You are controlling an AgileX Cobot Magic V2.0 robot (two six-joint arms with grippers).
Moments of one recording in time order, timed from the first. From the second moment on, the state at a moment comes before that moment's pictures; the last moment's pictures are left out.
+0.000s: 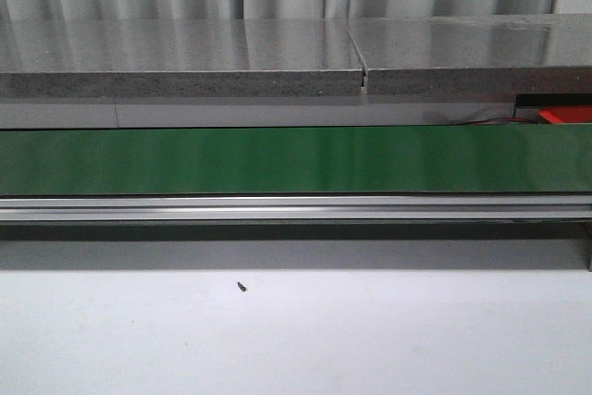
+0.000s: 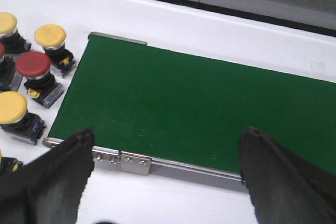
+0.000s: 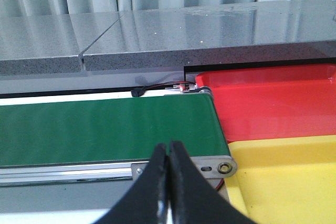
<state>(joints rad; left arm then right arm) 0.08 0.96 -0.75 -0.12 0.51 -0.04 -0.05 -0.01 0.03 -0.09 0.08 0.17</state>
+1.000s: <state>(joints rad) 0.54 1.39 -0.98 -0.16 0.95 -0.06 -0.05 -0.01 0.03 -0.09 0.08 0.17</state>
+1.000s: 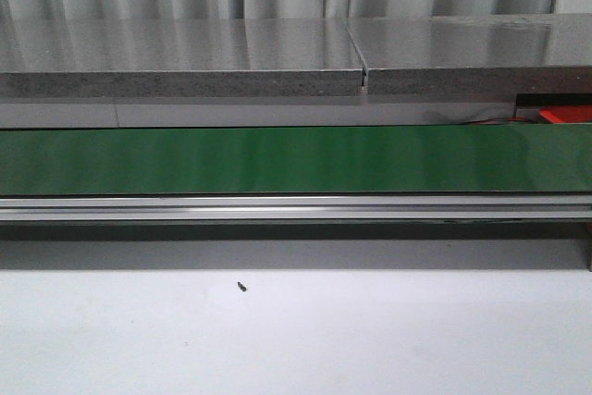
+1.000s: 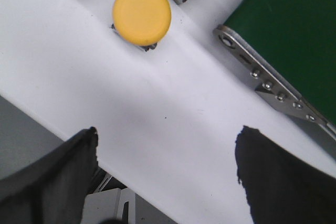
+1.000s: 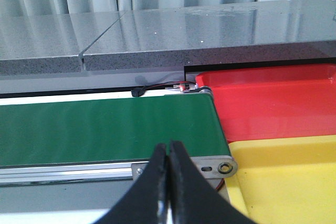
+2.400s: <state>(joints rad) 0.54 1.83 -1.23 -0.11 0.99 -0.10 -0.05 -0.01 0.03 -0.09 0.08 0.17</state>
